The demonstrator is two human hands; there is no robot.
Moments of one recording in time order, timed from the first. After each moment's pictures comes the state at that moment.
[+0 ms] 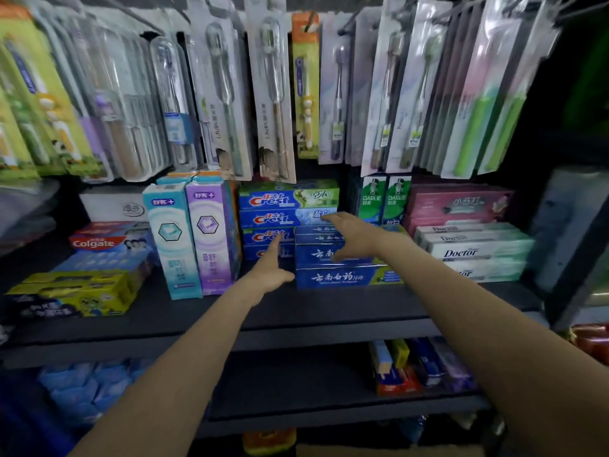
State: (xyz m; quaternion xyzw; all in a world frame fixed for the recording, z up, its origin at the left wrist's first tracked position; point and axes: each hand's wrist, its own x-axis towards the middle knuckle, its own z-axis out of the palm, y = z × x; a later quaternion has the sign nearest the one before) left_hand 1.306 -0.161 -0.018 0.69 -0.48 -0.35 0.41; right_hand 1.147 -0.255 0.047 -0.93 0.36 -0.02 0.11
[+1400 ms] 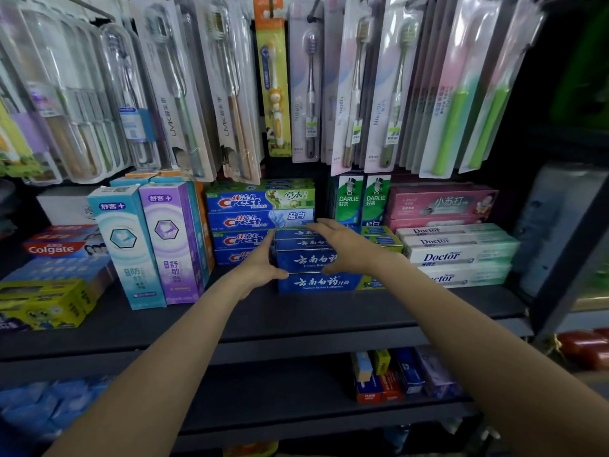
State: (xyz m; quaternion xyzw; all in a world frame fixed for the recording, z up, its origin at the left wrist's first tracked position) left_hand 1.284 -0.200 -0.013 0.69 -0.49 -0.35 0.41; right_hand 1.115 -0.278 0.023 -0.94 0.32 -0.07 0.11
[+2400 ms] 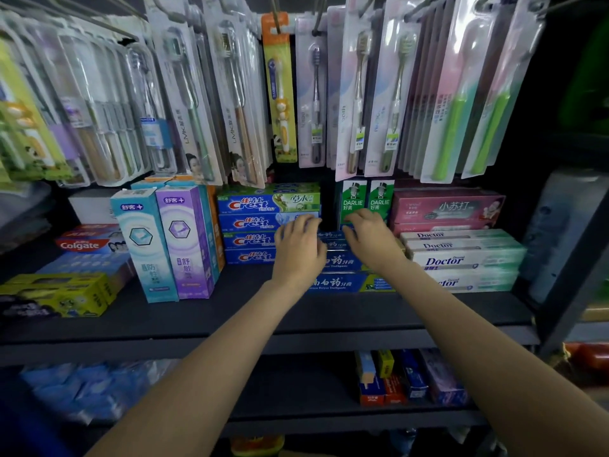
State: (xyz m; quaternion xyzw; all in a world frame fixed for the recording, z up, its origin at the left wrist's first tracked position) left_hand 1.216 -0.205 0.006 0.72 -0.61 0.13 0.30; right_hand 1.093 -0.286 0.022 -0.88 0.38 -0.27 0.02
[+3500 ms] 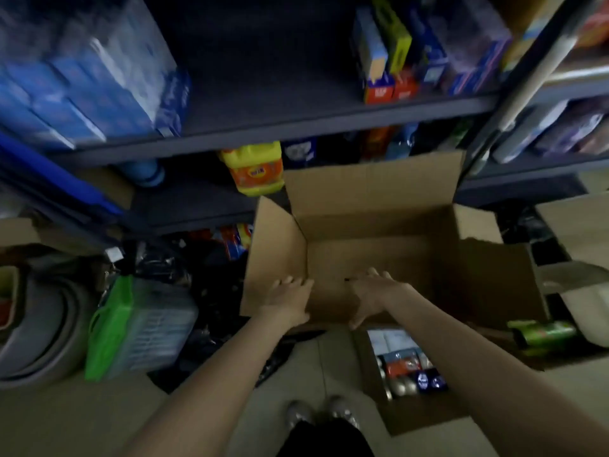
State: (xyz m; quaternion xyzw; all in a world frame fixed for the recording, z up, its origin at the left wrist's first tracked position) left_hand 1.131 0.130 -0.380 0.66 -0.63 -0.33 -0.21; right_hand 0.976 0.048 -0.377 -0.77 0.39 0.43 0.26
